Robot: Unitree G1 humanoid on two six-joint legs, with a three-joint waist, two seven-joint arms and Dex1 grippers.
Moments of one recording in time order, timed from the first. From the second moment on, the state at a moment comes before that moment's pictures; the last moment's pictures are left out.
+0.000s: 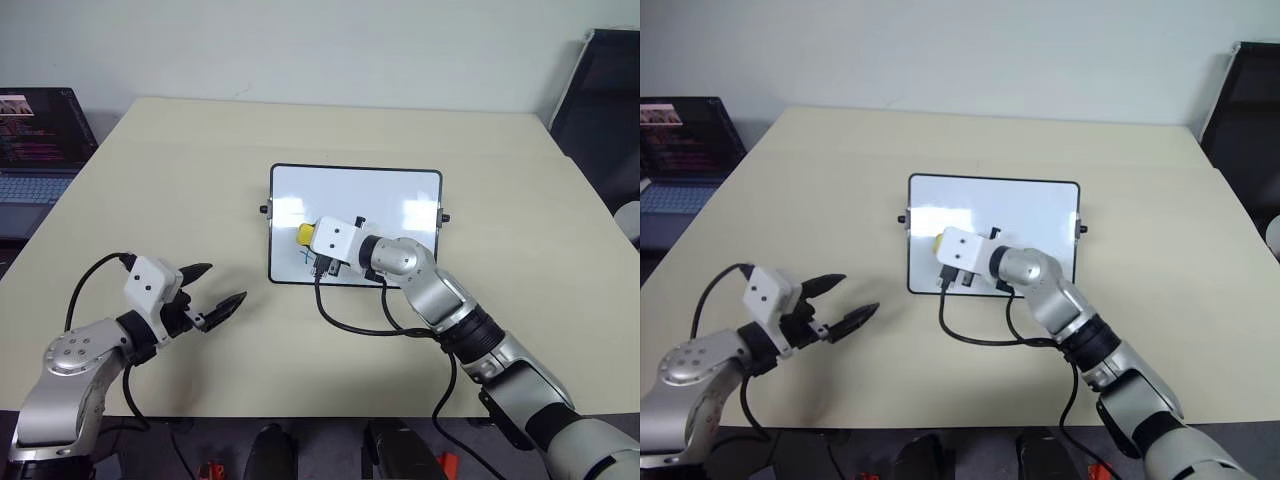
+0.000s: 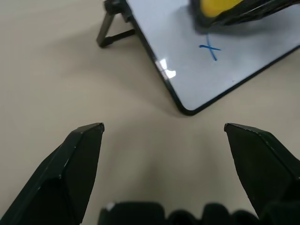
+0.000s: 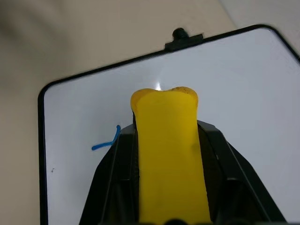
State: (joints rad) left arm 0.07 0.70 0.29 -0.24 -0.41 0.30 -0.80; right arm -0.79 -0.22 0.55 0.21 -0.28 0.26 0.59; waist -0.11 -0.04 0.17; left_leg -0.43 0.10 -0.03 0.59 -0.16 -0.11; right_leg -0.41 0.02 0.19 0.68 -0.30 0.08
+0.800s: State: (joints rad) left arm -0.01 0.70 0.22 -0.11 -0.38 0.17 -0.91; right arm -0.79 -0.22 0.62 0.23 -0.34 0.23 0.73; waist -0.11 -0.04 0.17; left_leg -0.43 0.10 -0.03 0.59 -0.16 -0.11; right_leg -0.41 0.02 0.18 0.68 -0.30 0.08
